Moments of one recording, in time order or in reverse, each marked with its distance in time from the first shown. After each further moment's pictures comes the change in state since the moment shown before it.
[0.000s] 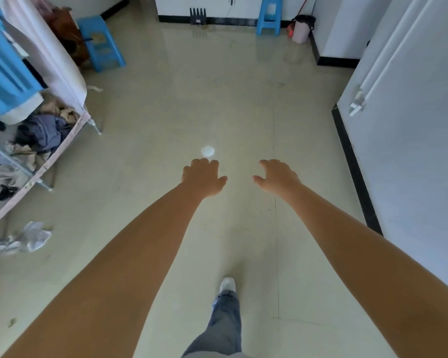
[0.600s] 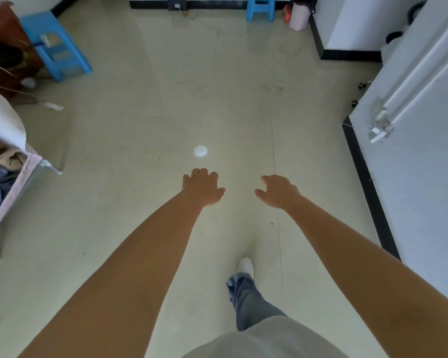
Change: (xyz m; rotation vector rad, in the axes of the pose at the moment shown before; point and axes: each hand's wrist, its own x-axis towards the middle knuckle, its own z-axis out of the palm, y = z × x) left_hand 0.503 0.011 -0.112 0.073 -0.172 0.056; right_hand 0.484 0.072 -0.115 0.013 -0.167 0.074
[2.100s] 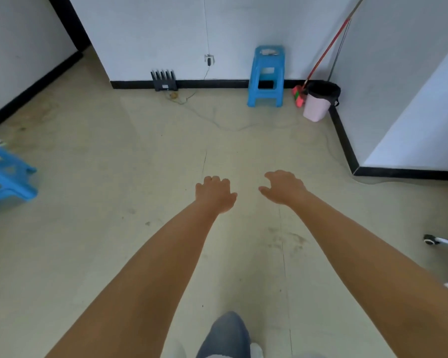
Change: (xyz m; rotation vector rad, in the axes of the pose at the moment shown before) left_hand 1.147 -0.012 -0.659 -0.053 0.107 -0.032; right_hand 1.127 0.071 -0.722 -0.064 0.126 -0.029
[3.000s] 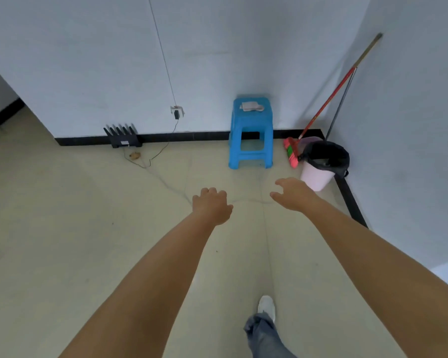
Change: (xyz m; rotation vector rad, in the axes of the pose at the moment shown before) left_hand 0.746 0.080 -0.277 0.048 -0.014 0.064; right_hand 0.724 0.183 -0.291 0.148 0.022 0.075
